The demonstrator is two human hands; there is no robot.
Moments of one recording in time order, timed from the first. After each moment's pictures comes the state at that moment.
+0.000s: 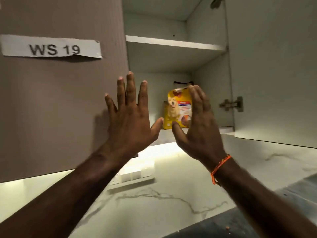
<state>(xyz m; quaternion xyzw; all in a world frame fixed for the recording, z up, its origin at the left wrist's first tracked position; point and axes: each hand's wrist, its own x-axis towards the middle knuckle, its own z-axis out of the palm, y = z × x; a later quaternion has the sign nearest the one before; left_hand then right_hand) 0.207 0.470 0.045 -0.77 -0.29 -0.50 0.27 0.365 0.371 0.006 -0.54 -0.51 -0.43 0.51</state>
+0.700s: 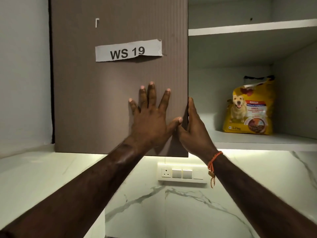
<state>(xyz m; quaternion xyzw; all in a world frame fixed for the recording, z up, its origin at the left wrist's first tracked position) 0.152 0.518 0.043 -0.75 -0.47 -0.38 0.27 0.304 0.501 0.011 -0.40 -0.70 0.00 0.59</state>
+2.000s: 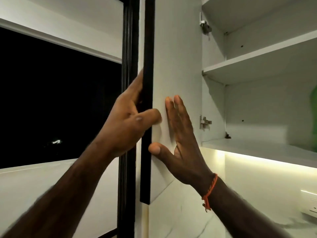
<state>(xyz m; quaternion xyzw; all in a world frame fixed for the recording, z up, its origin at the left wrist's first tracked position) -0.118 0.230 0.069 -0.68 -0.42 -0.59 0.11 -0.012 0.357 0.007 0.01 -0.82 0.08 0.56</state>
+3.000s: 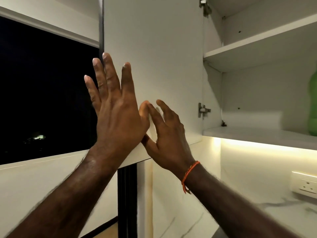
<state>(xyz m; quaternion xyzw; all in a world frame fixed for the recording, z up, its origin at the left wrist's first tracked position) -0.173 0.271 0.044 -0.45 -0.59 -0.42 0.51 -0.081 0.373 -0.006 -0.17 -0.83 -0.04 0.53</state>
